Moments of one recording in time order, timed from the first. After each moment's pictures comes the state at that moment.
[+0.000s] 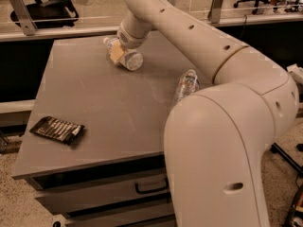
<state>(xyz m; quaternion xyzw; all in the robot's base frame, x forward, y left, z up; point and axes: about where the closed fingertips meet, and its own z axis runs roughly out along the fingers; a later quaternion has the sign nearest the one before) 0.795 0.088 0.852 -0.40 0.86 0.09 0.29</state>
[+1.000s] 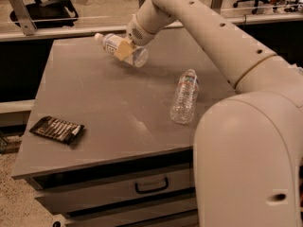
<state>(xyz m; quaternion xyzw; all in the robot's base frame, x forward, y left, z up) 0.755 0.079 0.883 -0.51 0.79 0.16 0.31</state>
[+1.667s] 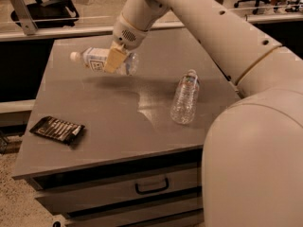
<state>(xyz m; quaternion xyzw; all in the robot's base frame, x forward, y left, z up) 0.658 0.103 0.901 -0.65 0.71 0.18 0.22</state>
